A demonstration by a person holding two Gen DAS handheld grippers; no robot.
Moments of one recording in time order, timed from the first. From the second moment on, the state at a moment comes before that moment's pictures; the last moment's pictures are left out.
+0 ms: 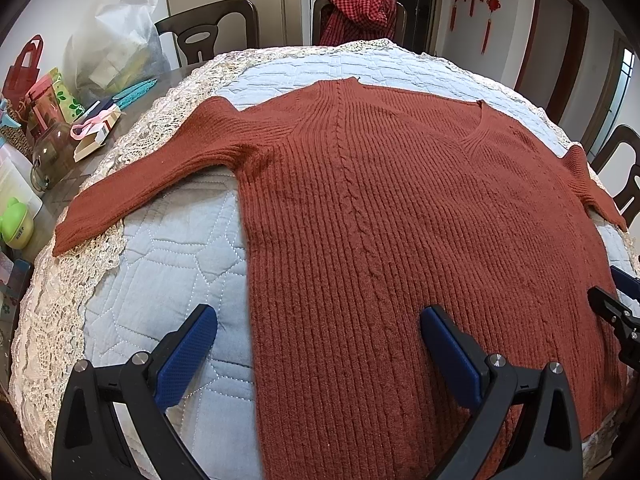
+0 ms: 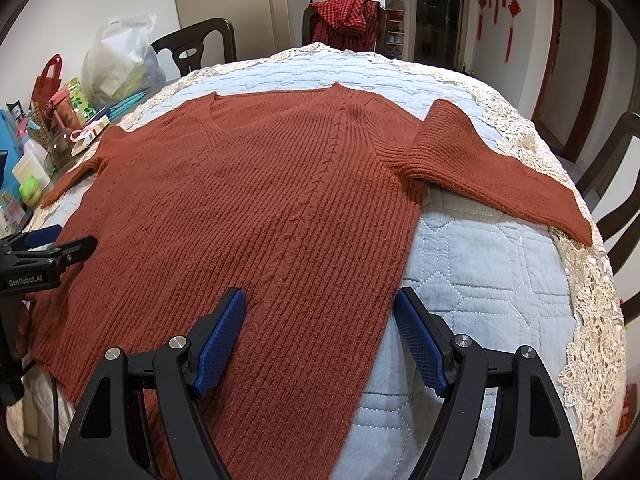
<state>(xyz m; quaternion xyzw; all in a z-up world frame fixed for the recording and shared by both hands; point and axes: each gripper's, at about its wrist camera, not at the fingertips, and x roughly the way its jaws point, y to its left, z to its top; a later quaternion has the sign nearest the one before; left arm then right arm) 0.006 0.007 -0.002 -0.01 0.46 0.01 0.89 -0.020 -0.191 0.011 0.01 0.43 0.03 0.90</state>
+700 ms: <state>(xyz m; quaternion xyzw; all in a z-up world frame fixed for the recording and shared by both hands) 0.002 0.005 -0.002 -0.01 0.45 0.01 0.89 -0.017 -0.190 0.011 0.01 0.44 0.03 0.90</state>
